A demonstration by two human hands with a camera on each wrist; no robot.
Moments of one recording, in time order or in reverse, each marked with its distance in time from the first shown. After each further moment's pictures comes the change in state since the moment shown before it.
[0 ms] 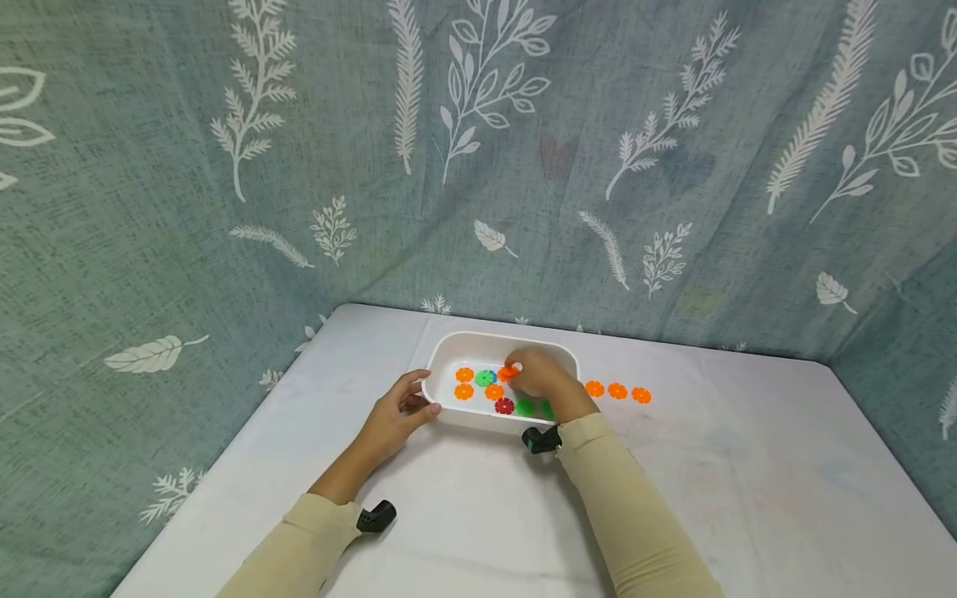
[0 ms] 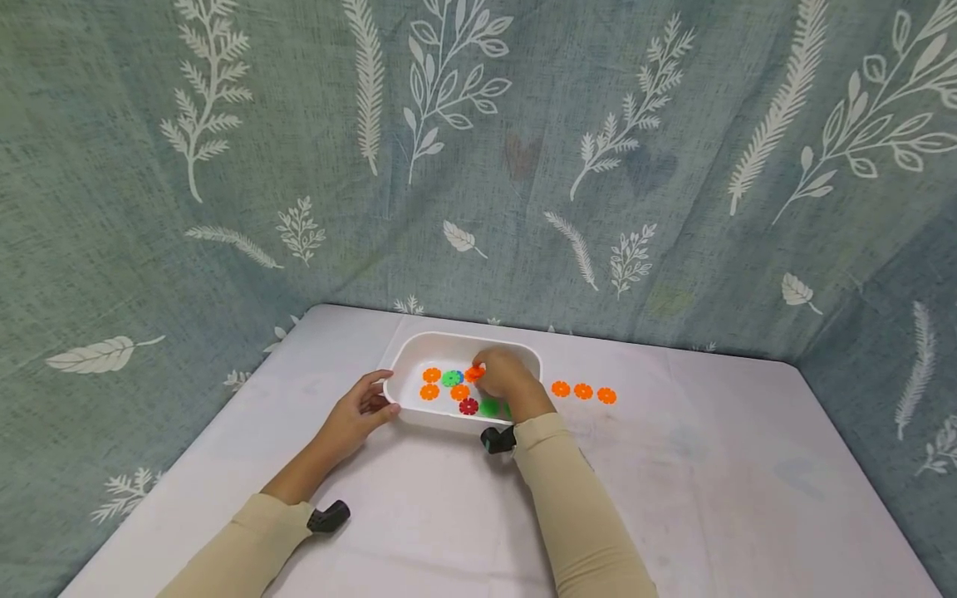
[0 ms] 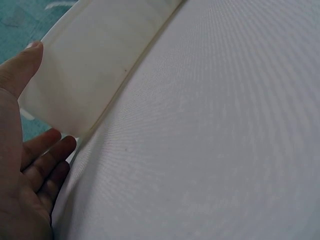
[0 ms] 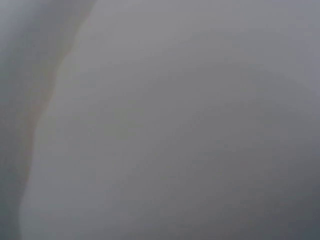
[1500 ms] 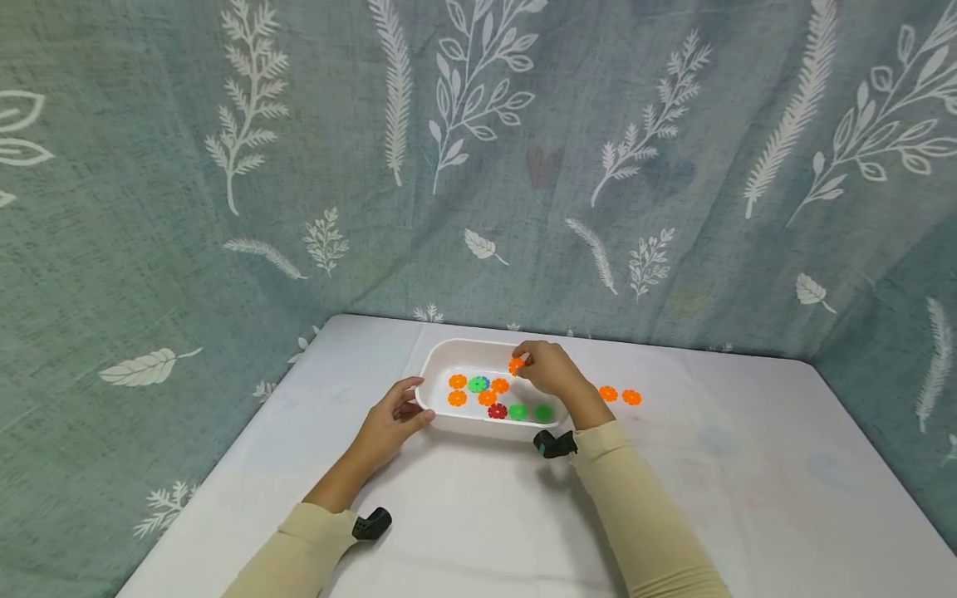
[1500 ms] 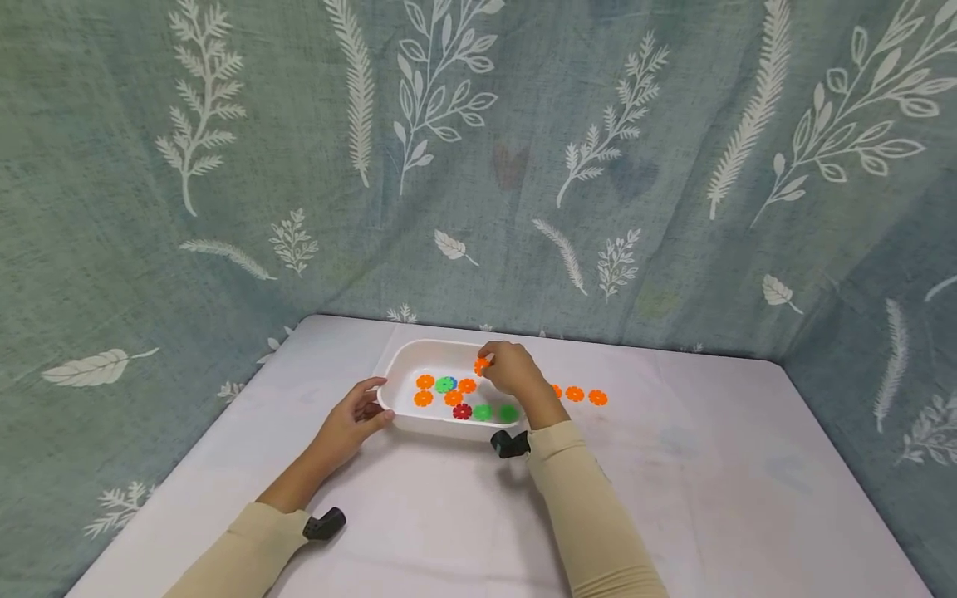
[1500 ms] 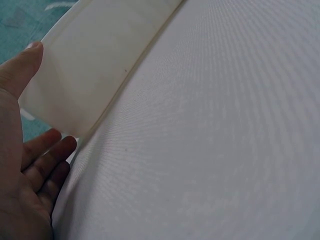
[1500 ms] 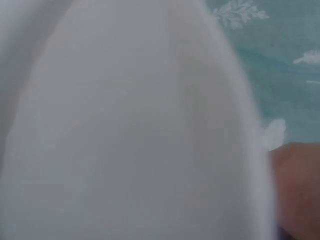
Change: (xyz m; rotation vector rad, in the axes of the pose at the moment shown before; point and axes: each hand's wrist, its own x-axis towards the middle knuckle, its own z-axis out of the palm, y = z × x) left_hand -0.001 -0.003 0.001 -0.009 0.007 0.039; right_hand -0.027 0.004 -0.033 0.099 0.129 -0.055
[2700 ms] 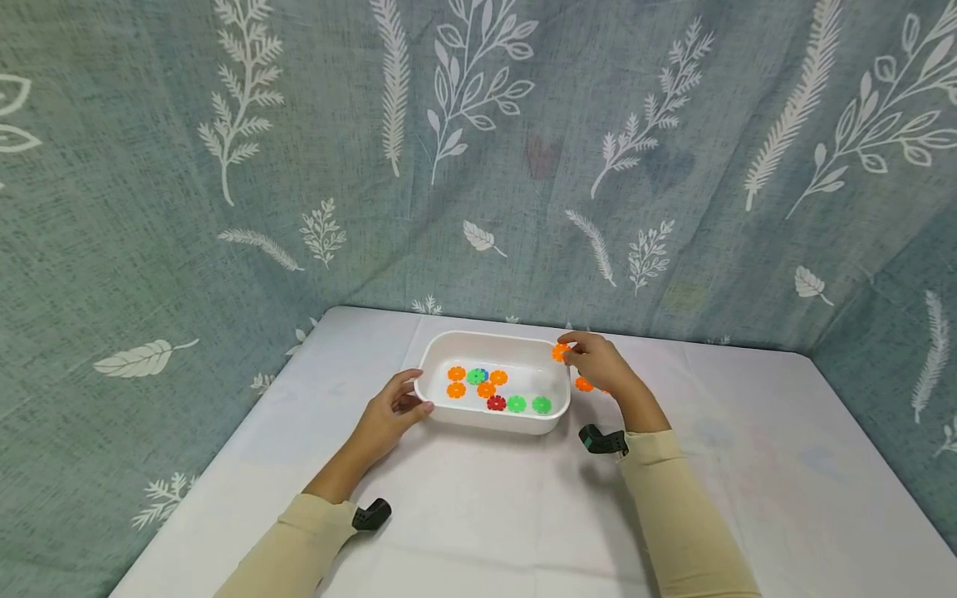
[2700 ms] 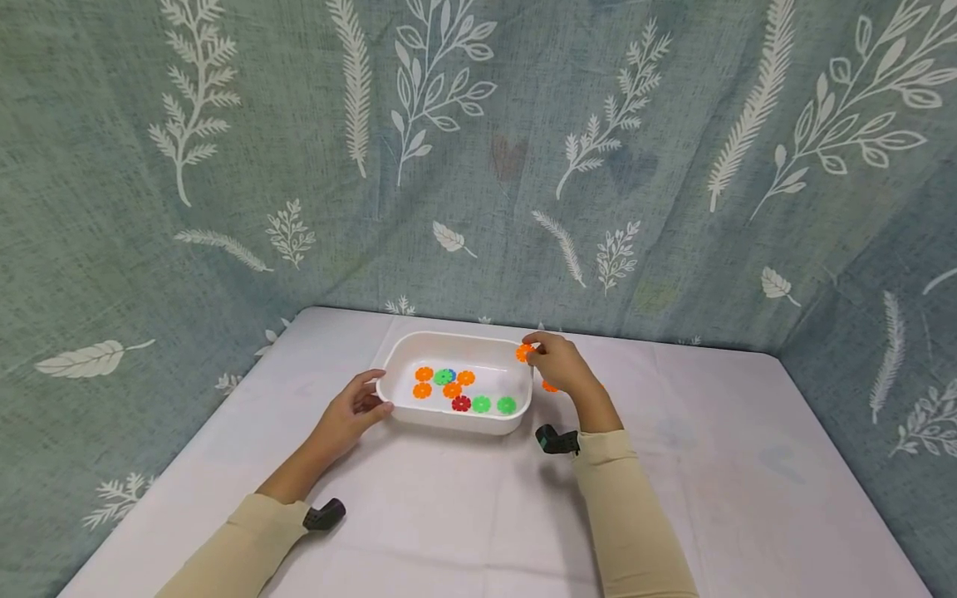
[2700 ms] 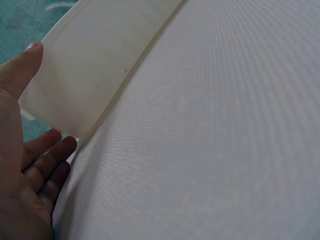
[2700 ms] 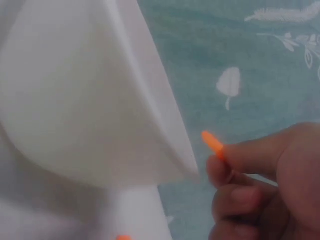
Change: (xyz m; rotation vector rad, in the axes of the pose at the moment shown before) left_hand 0.002 0.001 0.000 -0.006 -0.013 -0.034; right_hand -0.036 0.049 -0.046 0.189 0.010 0.078
